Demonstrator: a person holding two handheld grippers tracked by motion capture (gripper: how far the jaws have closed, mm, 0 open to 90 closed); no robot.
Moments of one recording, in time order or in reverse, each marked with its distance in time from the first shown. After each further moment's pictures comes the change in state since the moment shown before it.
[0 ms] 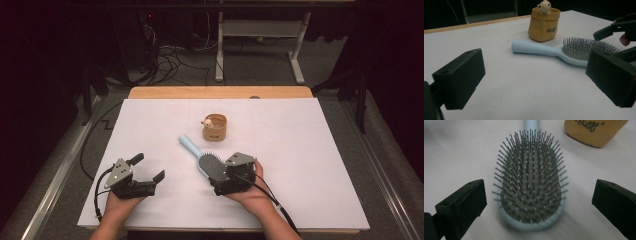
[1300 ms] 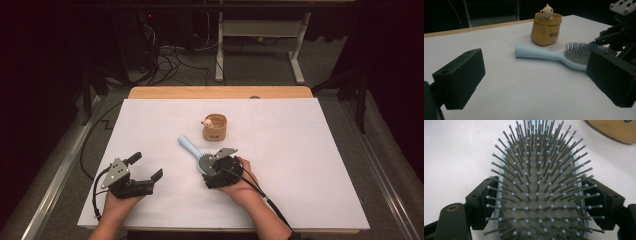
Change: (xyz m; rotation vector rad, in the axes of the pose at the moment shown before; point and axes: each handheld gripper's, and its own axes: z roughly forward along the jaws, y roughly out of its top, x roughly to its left) left arm 0.002 0.001 -0.004 -0.026 0.010 -0.007; right arm 0.008 0.018 0.032 0.161 -0.009 -0.033
